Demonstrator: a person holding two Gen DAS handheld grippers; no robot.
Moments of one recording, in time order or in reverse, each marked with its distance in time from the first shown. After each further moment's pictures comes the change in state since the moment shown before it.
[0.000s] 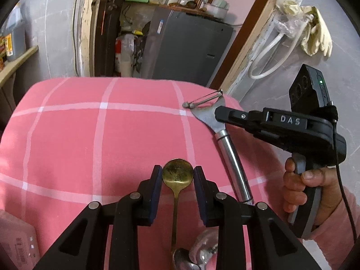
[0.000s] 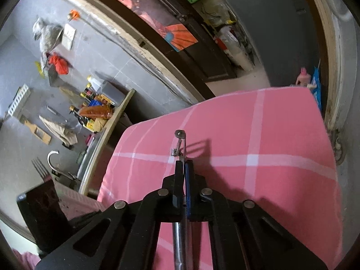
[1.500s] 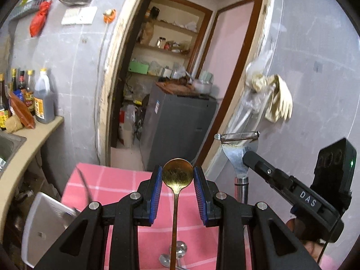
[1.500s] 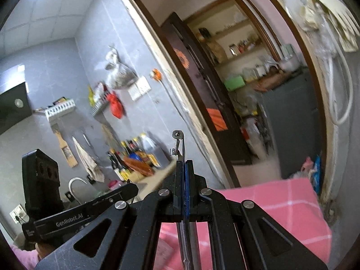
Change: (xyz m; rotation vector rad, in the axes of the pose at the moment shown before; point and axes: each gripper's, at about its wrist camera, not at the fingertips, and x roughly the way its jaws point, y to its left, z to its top) left arm -0.235 -0.011 0.037 0.016 -0.427 -0.020; right arm -0.190 0.212 -0.026 -0.250 -0.541 0.042
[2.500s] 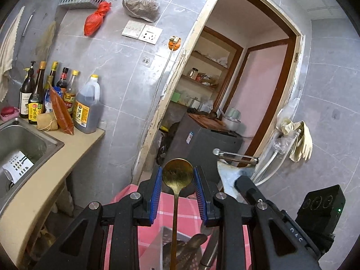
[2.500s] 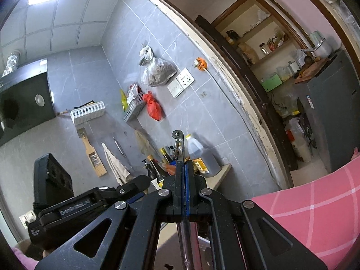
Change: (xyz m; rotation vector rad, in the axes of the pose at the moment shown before) left arm -0.045 0.168 -0.008 -0.138 -0.202 0.064; right arm 0.119 0.095 -0.119 0.049 -0.109 0.226
